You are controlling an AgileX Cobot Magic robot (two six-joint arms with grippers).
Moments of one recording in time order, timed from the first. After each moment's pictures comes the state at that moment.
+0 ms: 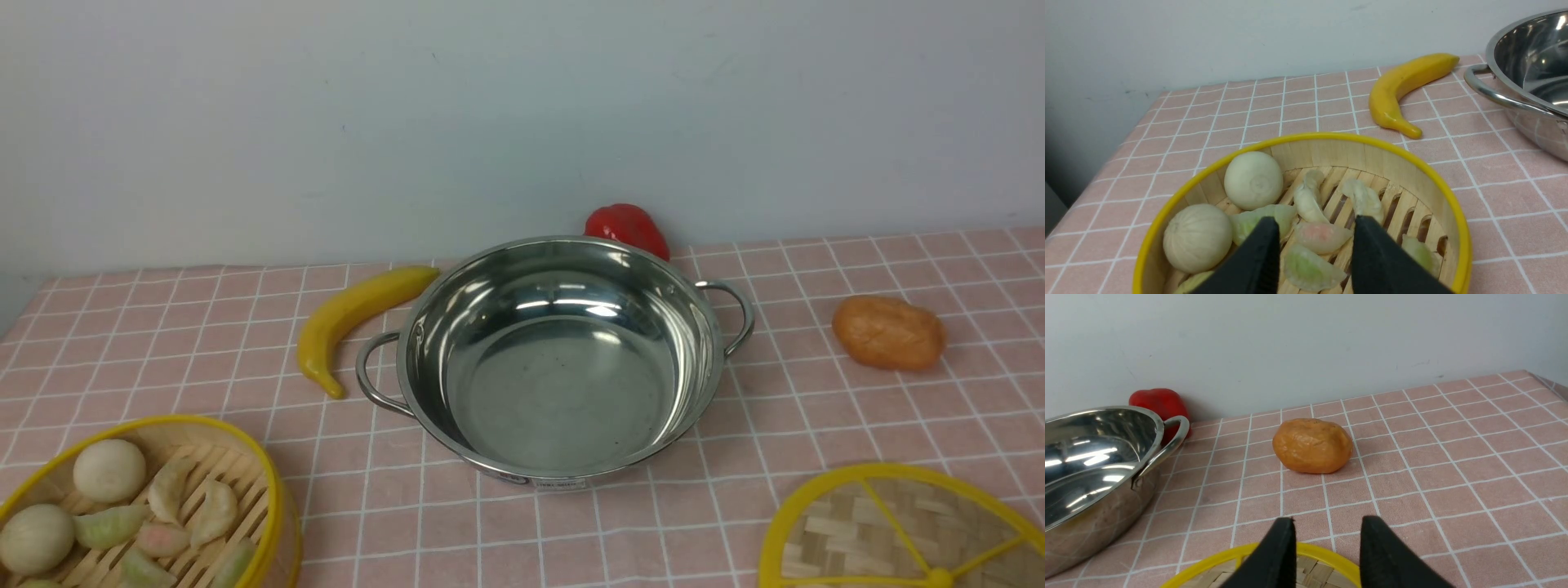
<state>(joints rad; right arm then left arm) -0.01 0.00 0.01 0.00 0.35 0.28 0.06 0.00 0.01 0.08 0.35 0.04</state>
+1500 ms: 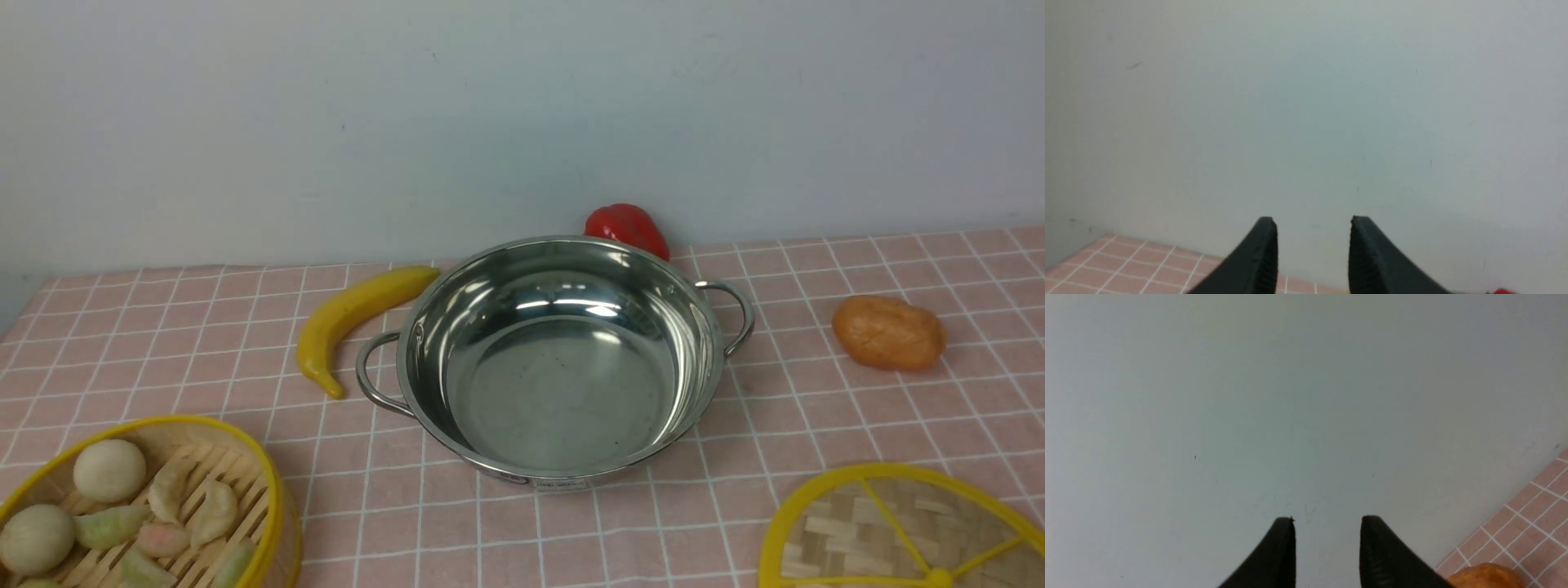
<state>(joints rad) -0.01 0.00 0.01 0.41 -0.07 0.55 0.06 0.00 0.01 -0.15 -0.13 -0.12</state>
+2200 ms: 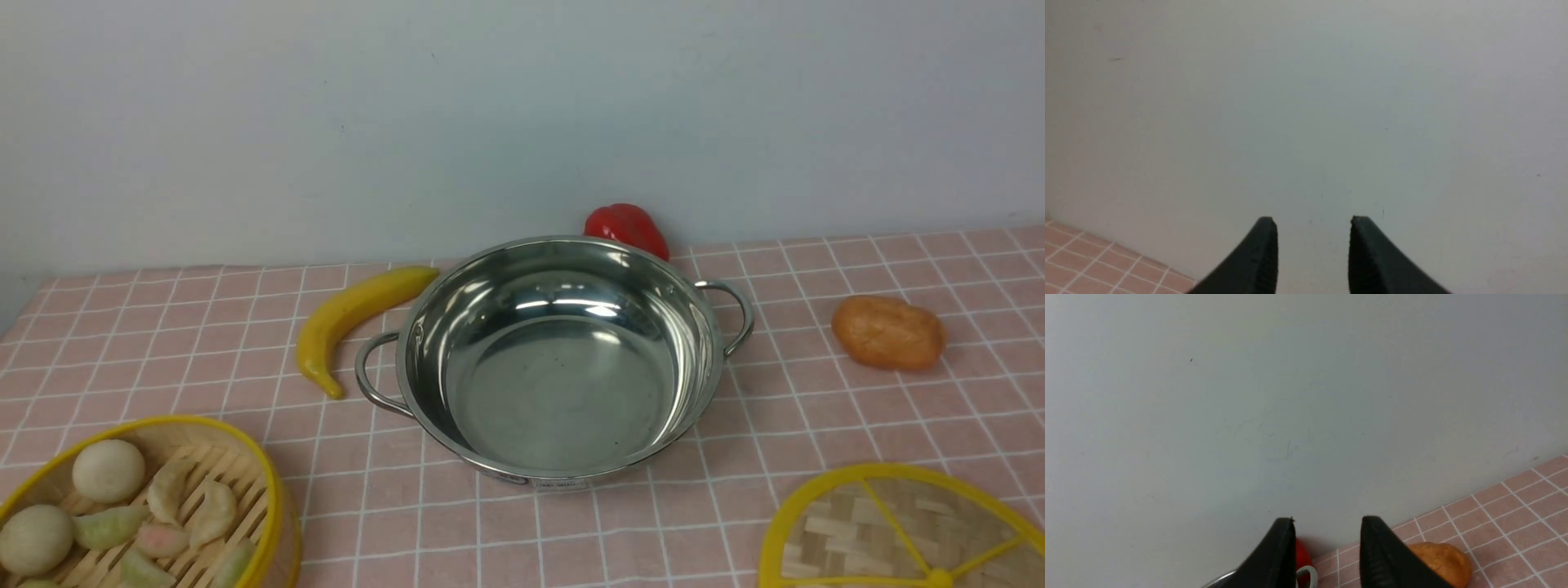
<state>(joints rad) -0.01 0.02 -0.20 0.37 0.31 0.25 0.06 0.00 -0.11 -0.15 -0.01 -0.33</state>
